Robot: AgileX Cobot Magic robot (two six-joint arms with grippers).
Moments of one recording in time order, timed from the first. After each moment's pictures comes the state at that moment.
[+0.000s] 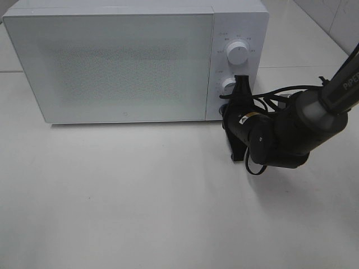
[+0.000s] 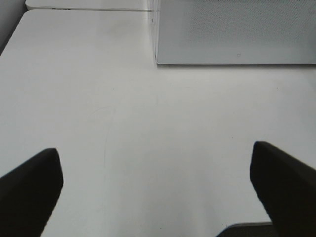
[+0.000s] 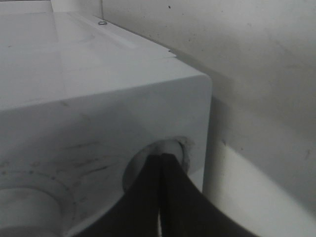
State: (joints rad) left arm 0.05 0.00 -0.52 -0.14 1.08 0.06; right arm 0.51 2.14 -0.87 0.52 -0.88 1.40
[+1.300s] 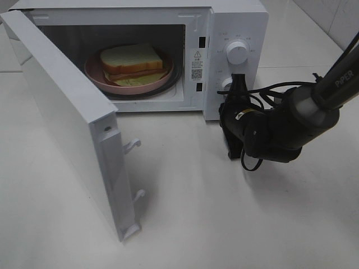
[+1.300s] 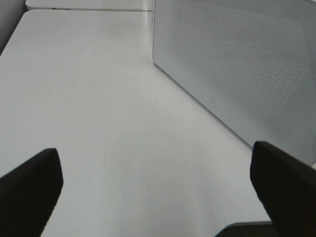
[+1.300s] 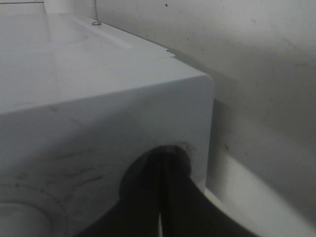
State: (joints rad) left arm 0.05 0.00 -0.52 -0.14 1.08 0.06; right arm 0.50 2.17 -0.93 0.55 -0.84 1.37
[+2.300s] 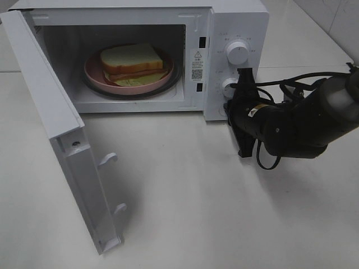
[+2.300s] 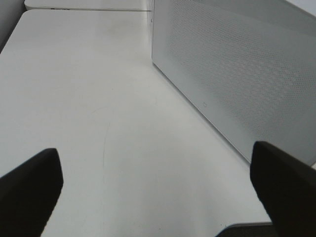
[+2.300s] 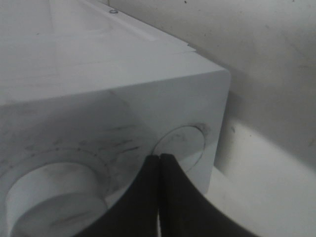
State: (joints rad) left arm 0.05 0.00 -0.52 -0.14 1.08 0.06; right arm 0.47 2.04 -0.80 0.40 -0.79 1.40
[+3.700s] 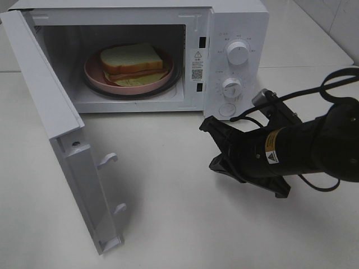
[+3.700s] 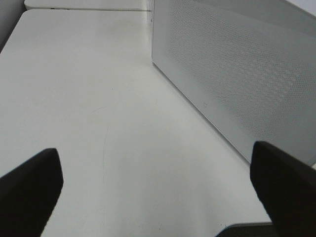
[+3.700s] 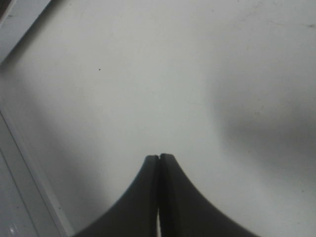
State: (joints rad) left arm 0.05 0.00 -0.52 -0.14 1.08 0.06; right arm 0.58 1.67 -0.59 -0.41 -0.24 1.49
